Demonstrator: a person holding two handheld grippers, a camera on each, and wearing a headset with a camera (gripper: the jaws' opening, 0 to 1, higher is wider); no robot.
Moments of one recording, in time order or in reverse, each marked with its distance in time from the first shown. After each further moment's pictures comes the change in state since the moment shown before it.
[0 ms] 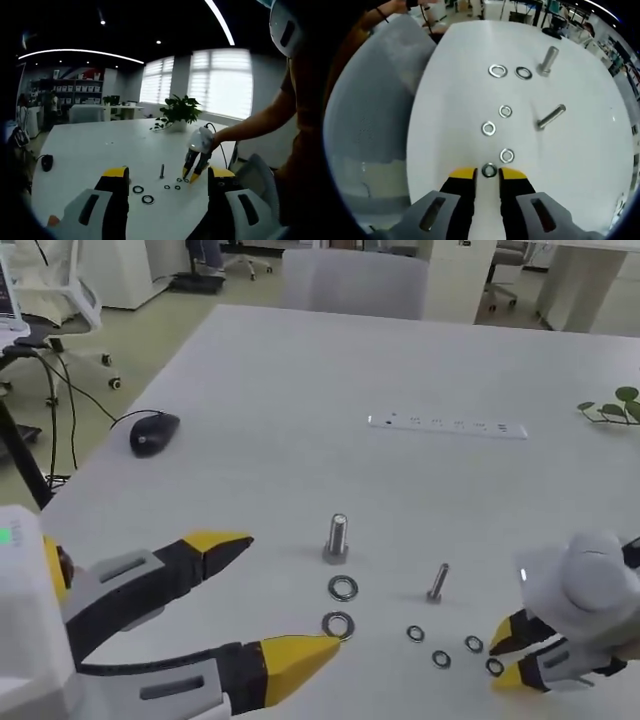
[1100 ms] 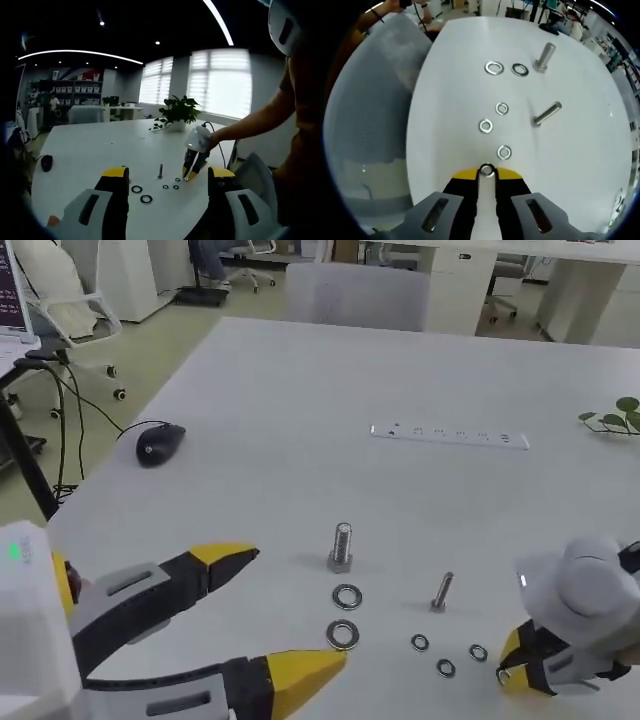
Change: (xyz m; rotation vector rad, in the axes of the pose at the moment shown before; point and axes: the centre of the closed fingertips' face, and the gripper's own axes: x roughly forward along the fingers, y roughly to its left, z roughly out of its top) left arm 0.001 -0.006 -0.001 0.006 -0.001 -0.007; right arm -0.005 -0.004 -0.003 0.024 0.038 -0.020
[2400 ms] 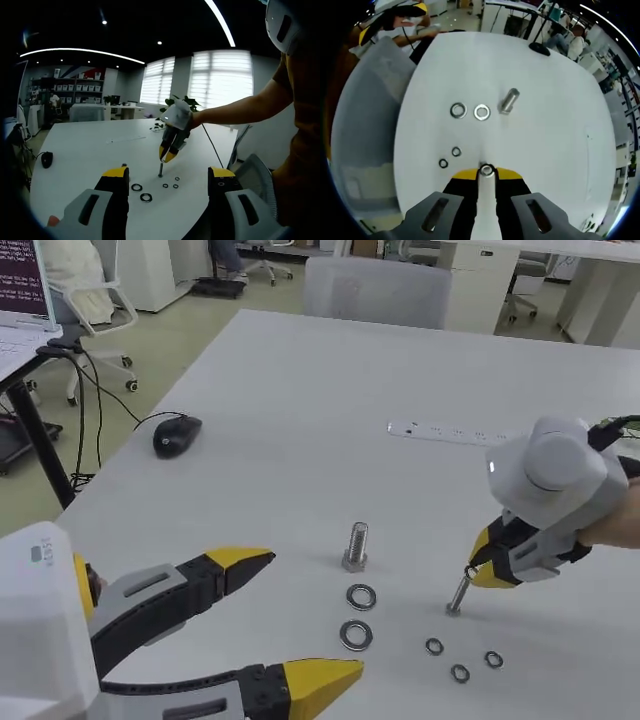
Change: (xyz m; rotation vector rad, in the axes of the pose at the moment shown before) left arm -0.007 0.007 -0.008 -0.023 -0.005 0.011; right arm -0.037 -0.069 0.085 -0.101 -0.011 -0.077
